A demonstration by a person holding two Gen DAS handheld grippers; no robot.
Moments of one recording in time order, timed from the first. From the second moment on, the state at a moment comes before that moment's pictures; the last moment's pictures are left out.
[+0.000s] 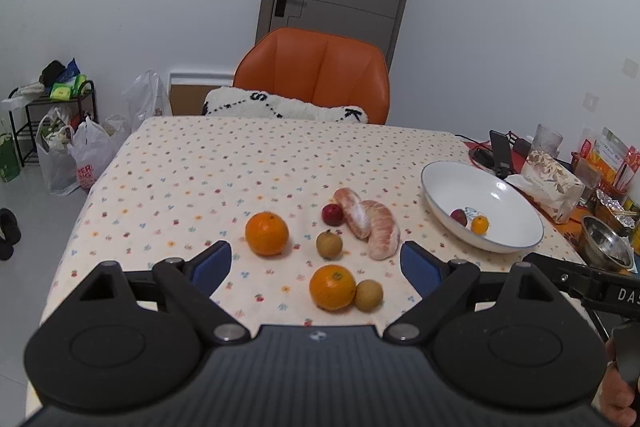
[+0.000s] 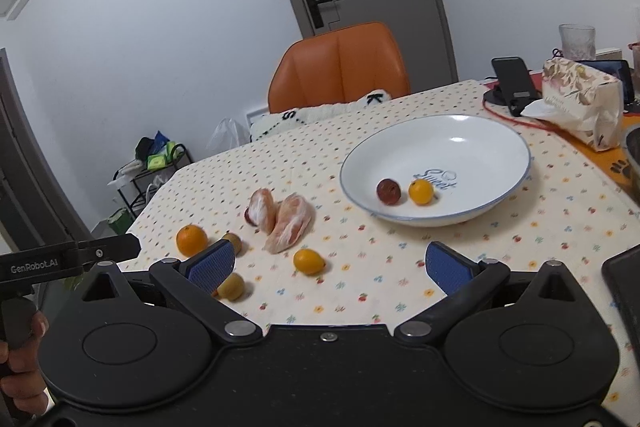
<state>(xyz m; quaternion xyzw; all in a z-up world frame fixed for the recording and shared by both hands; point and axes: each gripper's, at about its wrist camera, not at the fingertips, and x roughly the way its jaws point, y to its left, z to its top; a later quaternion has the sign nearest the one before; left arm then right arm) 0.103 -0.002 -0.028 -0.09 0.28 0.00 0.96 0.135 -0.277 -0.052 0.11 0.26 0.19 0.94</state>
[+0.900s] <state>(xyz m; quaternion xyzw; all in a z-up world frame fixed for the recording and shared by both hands) 0.121 0.019 -0.065 -0.11 0.30 -0.02 0.95 0.147 -0.227 -0.073 0.09 0.29 0.27 0.91</state>
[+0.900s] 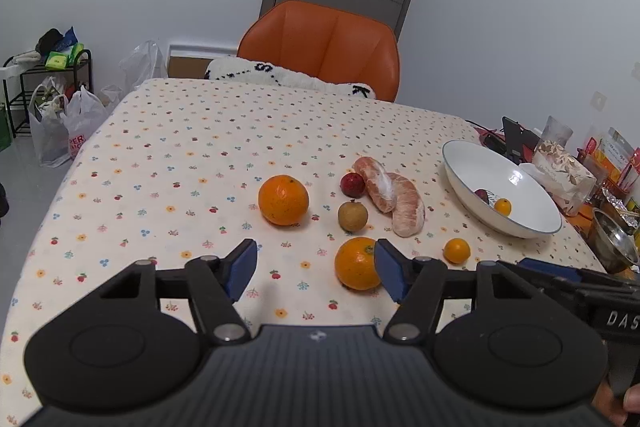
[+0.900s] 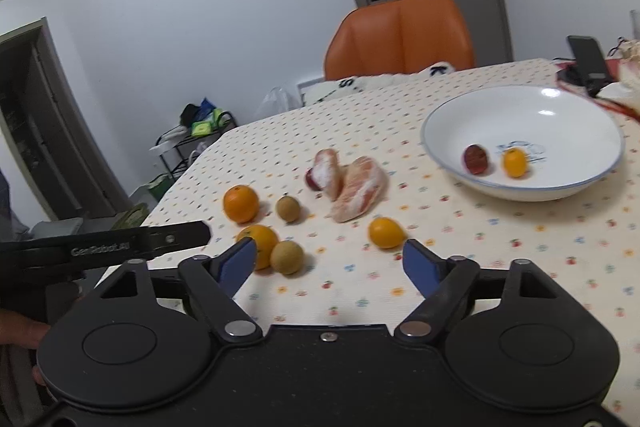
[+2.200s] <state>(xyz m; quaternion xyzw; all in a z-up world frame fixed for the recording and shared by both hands) 0.164 -0.007 -0.096 -0.12 0.35 -0.08 0.93 0.182 -0.215 -0.101 0.12 0.33 0.30 0.89</state>
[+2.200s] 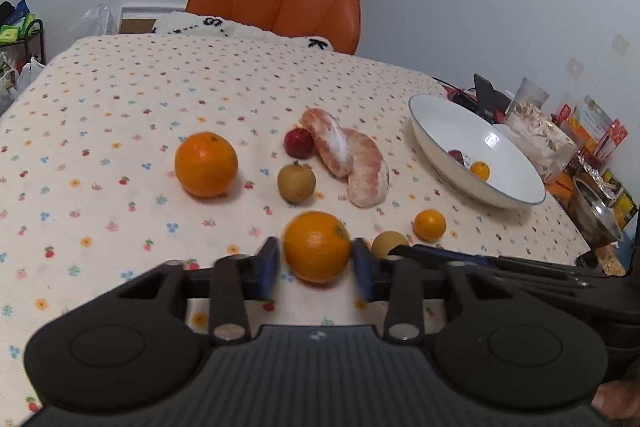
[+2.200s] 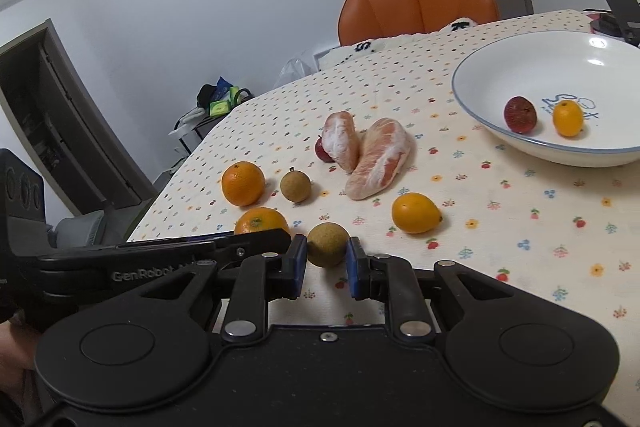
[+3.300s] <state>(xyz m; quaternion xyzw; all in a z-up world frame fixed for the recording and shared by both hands) 0.142 0.002 -0.065 -0.10 0.32 -0.05 0.94 0.179 -0.207 -0.100 0.10 0.33 0.30 0.89</state>
